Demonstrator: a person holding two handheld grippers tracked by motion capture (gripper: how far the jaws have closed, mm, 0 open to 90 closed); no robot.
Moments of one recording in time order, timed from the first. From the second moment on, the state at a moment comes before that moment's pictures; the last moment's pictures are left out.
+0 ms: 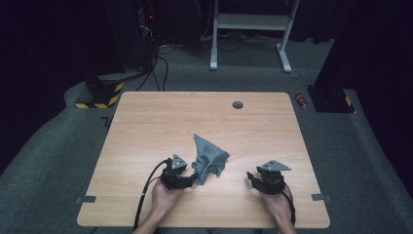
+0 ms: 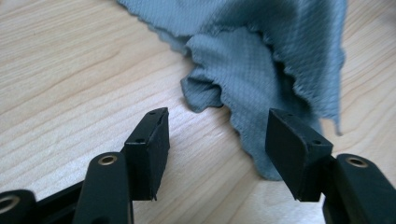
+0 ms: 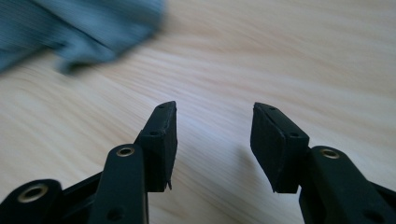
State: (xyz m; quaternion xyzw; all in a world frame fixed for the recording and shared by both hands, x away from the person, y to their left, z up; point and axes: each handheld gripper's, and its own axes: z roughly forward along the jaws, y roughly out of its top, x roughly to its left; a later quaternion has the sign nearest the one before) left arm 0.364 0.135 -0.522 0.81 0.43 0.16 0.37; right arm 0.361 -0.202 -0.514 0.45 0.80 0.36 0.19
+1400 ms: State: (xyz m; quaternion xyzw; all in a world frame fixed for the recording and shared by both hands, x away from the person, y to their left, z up) left arm 0.360 0.131 -0.527 0.80 0.43 0.20 0.37; right arm 0.412 -0.127 -0.467 0.37 0.82 0.39 0.20
